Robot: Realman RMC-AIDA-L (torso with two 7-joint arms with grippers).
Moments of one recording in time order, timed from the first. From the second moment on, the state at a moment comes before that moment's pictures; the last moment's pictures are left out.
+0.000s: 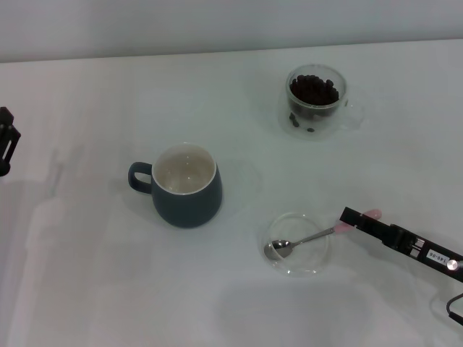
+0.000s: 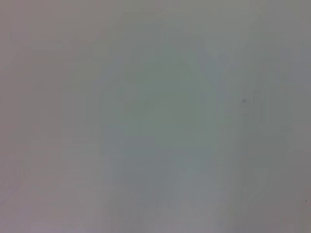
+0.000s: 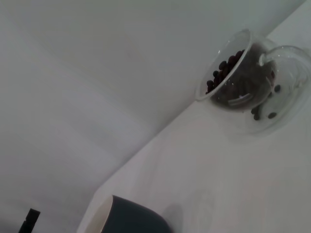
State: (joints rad) left arm -0.36 -2.08 2.84 0.24 -1.41 1.33 -0.12; right arm 0.23 2.01 -0.66 -0.05 1.52 1.43 -1.69
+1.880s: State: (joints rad) left arm -0.36 -2.08 2.83 0.23 -1.43 1.33 -0.12; right arm 0.50 1.99 -0.61 -0.53 1.54 1.24 -1.78
